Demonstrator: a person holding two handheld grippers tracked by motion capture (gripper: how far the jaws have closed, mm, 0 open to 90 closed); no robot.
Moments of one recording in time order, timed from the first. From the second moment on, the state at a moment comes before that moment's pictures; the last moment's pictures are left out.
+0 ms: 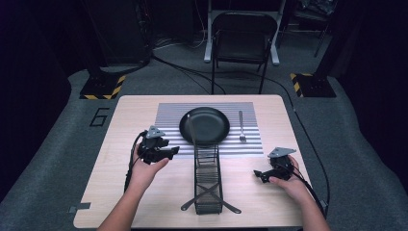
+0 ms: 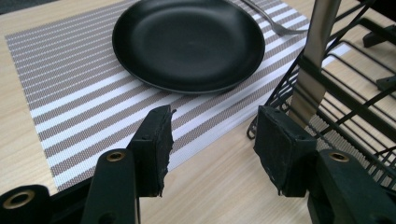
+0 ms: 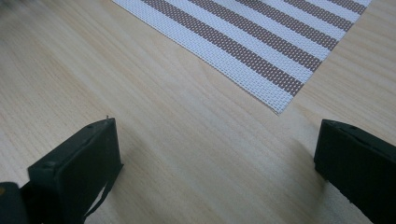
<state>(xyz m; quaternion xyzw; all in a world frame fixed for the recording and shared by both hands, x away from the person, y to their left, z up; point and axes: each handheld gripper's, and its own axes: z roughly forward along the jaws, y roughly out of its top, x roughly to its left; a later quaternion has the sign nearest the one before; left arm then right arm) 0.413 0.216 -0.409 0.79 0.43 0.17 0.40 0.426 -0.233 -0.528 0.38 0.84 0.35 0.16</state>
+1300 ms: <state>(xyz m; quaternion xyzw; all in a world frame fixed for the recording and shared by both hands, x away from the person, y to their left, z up) 0.429 0.162 -0.386 0.80 0.38 0.14 0.44 0.426 -0.233 -0.528 0.38 0.84 0.35 0.16</state>
